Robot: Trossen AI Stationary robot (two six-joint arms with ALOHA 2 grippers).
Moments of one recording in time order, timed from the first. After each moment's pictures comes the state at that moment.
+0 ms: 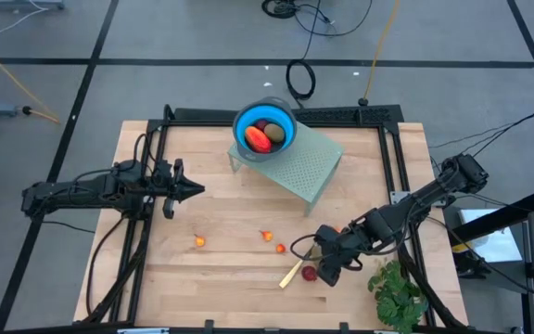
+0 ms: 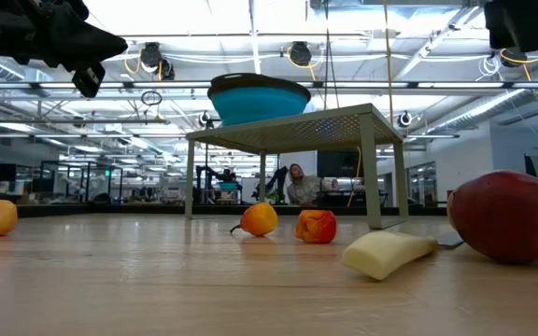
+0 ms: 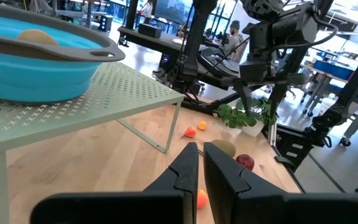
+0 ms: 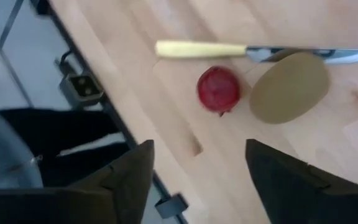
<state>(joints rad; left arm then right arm) 0.12 0.32 0.27 0.00 0.16 -0.28 0.52 1.49 1.20 -0.77 -0.10 1.23</state>
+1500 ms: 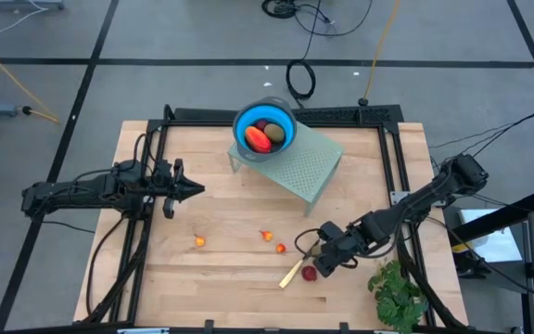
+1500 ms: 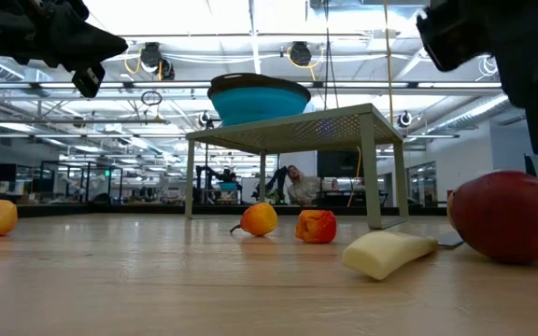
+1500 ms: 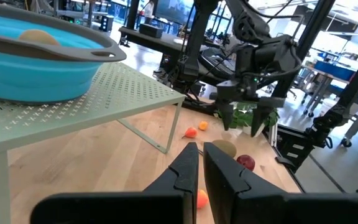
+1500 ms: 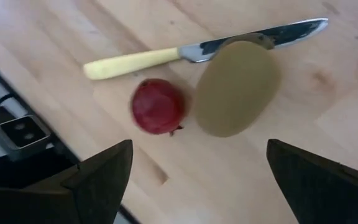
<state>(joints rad) 0.12 0.32 0.27 0.00 0.16 -0.28 0.51 1.48 0.98 -0.62 -0.05 1.43</state>
